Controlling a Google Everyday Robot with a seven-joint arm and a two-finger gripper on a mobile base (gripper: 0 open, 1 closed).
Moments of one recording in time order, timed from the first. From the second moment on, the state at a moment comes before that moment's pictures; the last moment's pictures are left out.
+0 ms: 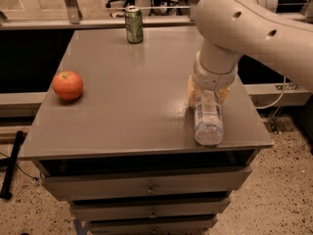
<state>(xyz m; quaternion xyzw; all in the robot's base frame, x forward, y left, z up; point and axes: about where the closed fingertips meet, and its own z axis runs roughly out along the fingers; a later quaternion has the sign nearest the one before) 0.556 -0.138 0.831 0.00 0.99 0.00 0.13</state>
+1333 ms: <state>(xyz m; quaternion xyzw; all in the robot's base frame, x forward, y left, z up) 0.588 -0.154 0.916 -0.04 0.95 0.06 0.31</state>
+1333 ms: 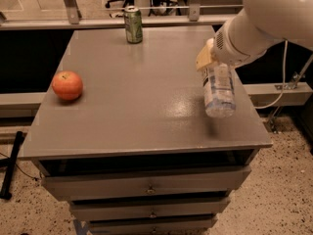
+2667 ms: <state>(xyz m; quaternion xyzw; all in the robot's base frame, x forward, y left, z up) 0.606 -0.102 1.000 -0.08 0.81 0.30 0.50</state>
